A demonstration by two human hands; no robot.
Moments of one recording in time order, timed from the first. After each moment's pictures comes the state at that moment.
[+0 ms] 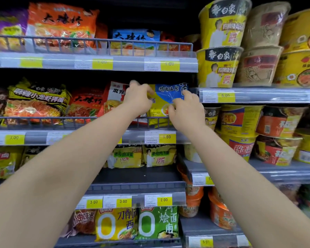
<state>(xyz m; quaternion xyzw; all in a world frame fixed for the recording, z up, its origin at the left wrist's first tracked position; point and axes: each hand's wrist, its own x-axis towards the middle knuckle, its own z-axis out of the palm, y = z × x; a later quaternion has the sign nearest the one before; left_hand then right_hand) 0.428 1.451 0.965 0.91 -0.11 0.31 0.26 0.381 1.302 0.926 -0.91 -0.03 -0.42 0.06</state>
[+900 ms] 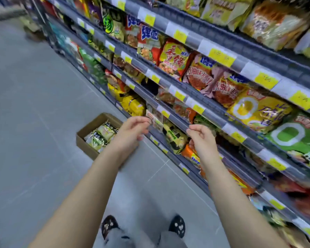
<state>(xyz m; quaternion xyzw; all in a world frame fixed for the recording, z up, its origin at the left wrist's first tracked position) 0.069 1.731 0.583 0.62 0.35 0.14 0.69 0.197 1.568 0.572 -0.77 -0.09 0.24 0.59</state>
